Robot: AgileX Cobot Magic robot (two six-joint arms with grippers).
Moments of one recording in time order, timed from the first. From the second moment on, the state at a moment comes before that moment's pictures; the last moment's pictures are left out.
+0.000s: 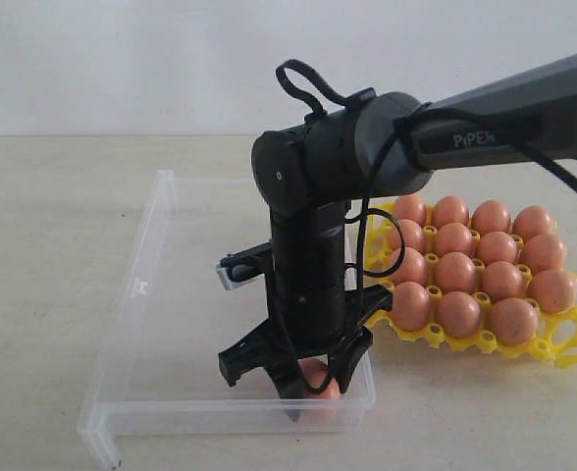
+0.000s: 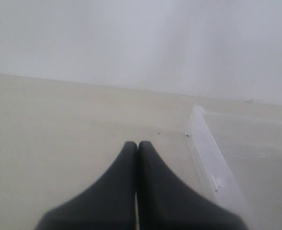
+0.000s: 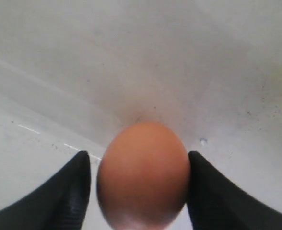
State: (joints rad) left arm 0.03 0.00 0.00 -0.06 0.20 -0.05; right arm 0.76 2.10 -1.44 0.16 1.16 0.11
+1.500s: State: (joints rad) left arm 0.03 0.00 0.00 -0.17 0.29 -0.05; right arm 0.88 1.82 -1.07 0.23 -1.00 0.67
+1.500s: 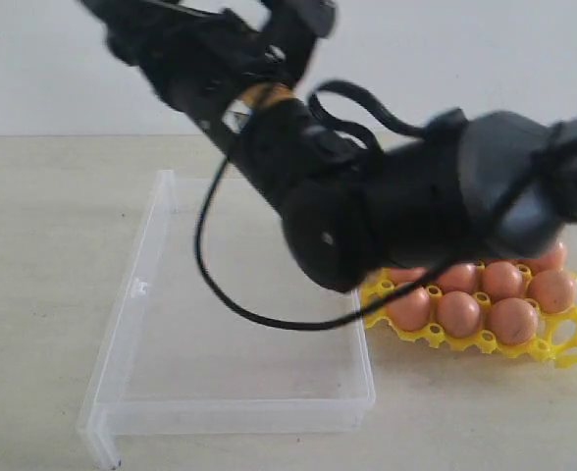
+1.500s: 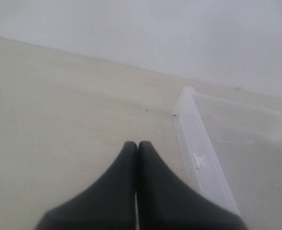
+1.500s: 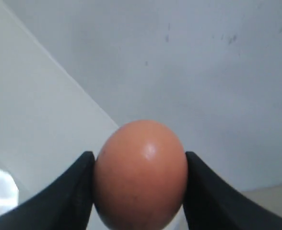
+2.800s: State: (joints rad) left arm 0.03 0.00 0.00 -0.03 0.31 0.00; right arm -0.48 1.49 -0.42 -1.52 -0.75 1.26
